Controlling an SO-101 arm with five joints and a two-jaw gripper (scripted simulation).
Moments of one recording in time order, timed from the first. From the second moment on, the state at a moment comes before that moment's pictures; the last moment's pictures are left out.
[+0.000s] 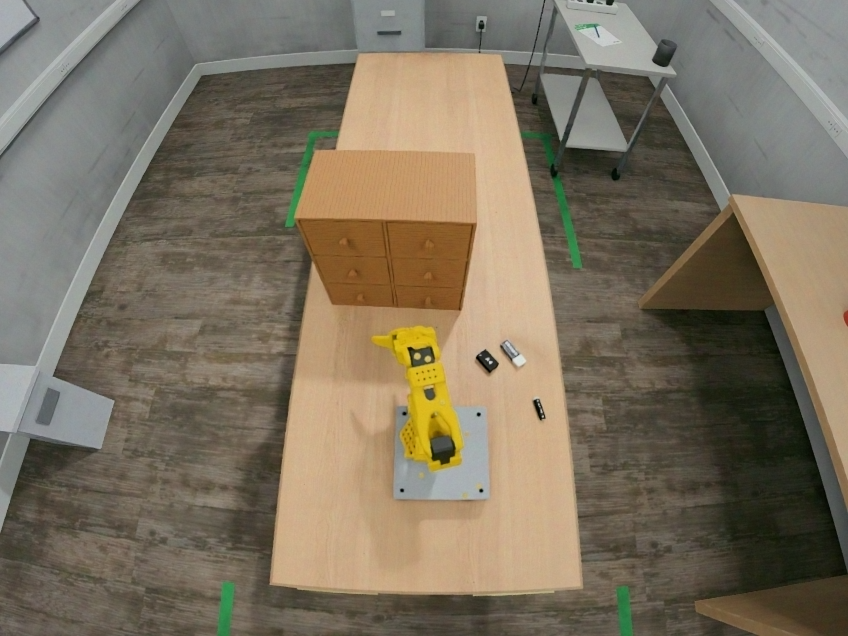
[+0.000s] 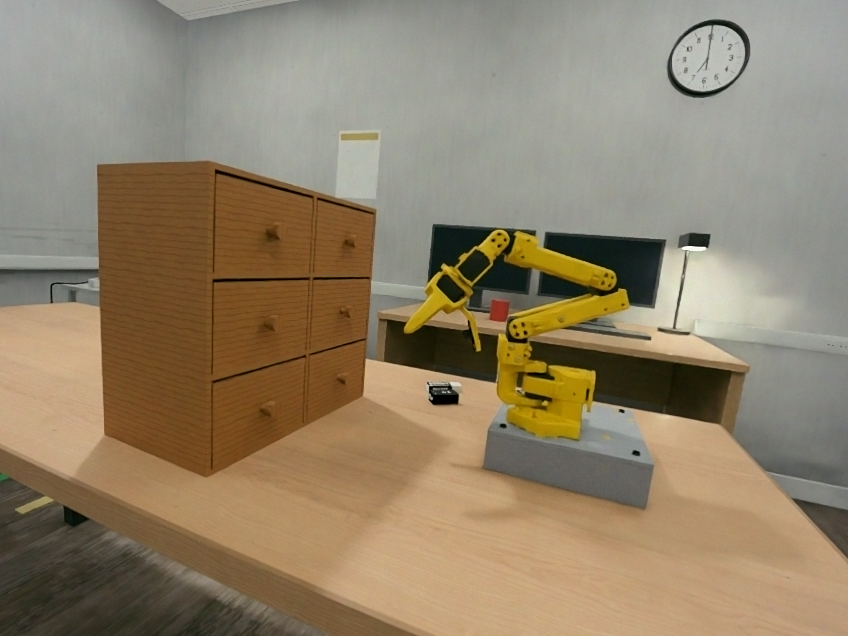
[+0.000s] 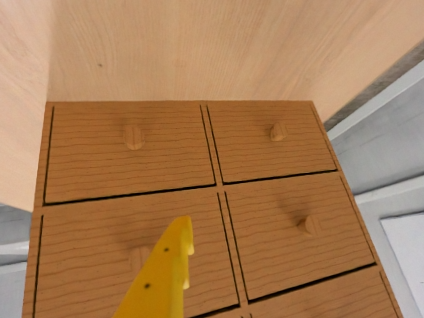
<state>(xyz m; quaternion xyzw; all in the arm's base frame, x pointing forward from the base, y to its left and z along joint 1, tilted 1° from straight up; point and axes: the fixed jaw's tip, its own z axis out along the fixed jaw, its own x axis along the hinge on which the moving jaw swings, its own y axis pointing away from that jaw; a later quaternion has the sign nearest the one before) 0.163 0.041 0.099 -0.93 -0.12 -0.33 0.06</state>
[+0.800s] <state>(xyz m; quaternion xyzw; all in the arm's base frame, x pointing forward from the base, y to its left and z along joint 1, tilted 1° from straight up) 0.194 0.014 0.074 -0.90 -0.05 -0.43 0.02</state>
